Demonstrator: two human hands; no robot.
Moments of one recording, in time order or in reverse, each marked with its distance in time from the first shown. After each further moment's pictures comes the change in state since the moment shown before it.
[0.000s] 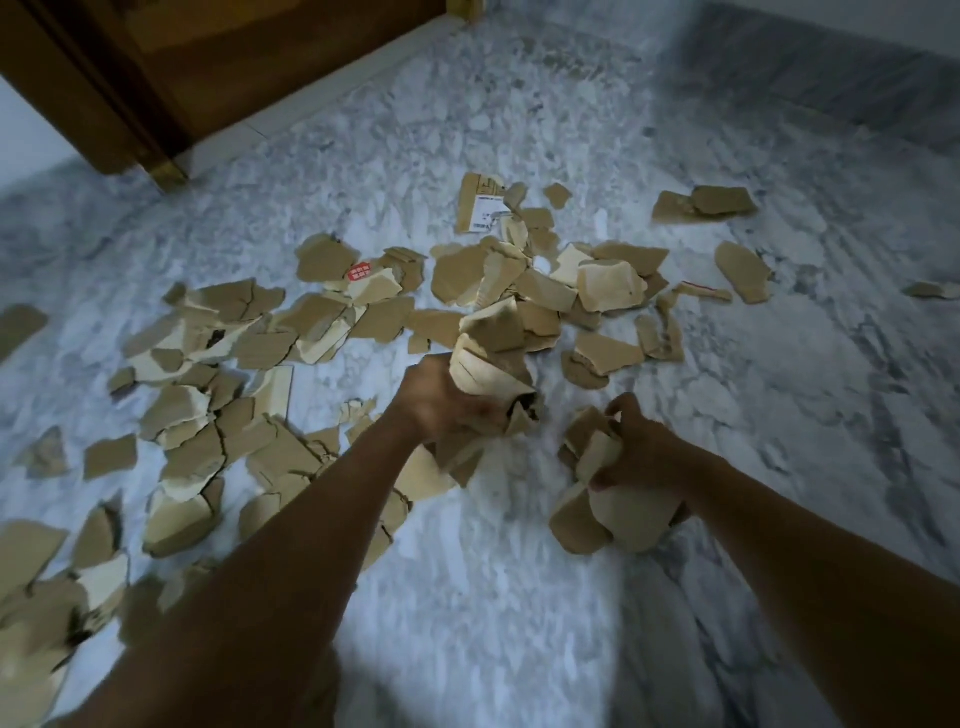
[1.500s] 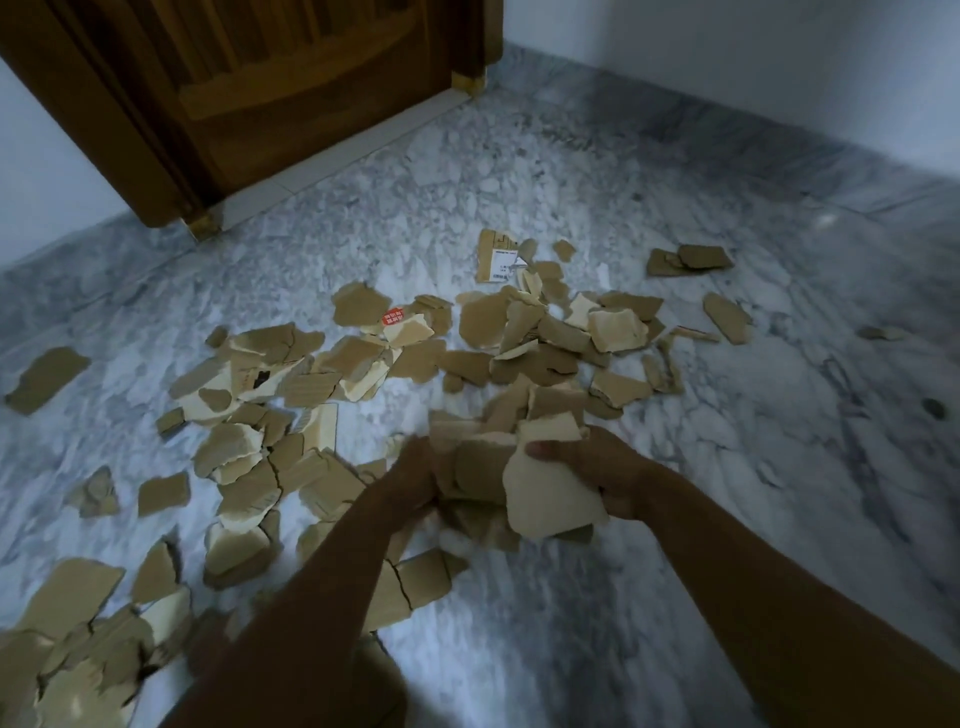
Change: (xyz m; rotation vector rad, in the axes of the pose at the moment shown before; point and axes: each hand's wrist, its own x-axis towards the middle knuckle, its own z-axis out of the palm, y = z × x) left_hand -0.078 -0.043 -0.062 -0.441 -0.223 -0.224; right_hand -0.060 -0.129 0.013 1.064 -0.120 0.019
